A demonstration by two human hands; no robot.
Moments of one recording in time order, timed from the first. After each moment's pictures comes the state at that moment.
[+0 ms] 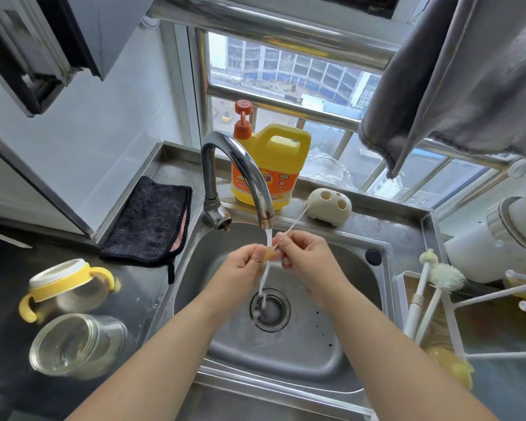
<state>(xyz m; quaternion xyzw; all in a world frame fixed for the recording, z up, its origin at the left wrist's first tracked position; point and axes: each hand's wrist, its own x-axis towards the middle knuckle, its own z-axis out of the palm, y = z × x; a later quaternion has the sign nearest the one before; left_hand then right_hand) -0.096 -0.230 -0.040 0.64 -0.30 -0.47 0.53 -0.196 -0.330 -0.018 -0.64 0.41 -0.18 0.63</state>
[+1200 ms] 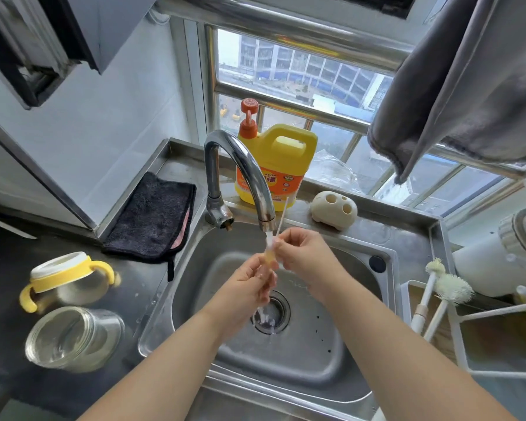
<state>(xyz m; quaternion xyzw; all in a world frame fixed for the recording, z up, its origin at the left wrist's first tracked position) -0.112 -0.232 -0.074 0.50 -0.17 -0.59 0.62 -0.187 -0.342 -0.018 -0.66 0.39 -0.12 0.63</state>
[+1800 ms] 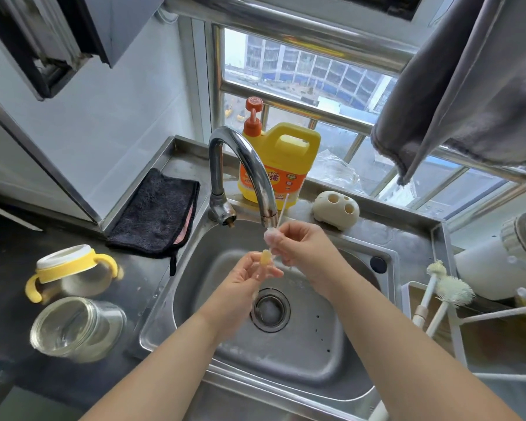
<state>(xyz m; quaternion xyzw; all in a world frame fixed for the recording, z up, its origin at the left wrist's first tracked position) -0.114 -0.222 -0.078 0.53 -0.20 -0.56 0.61 -0.188 -0.342 -0.005 -0.66 0.34 -0.12 0.66</state>
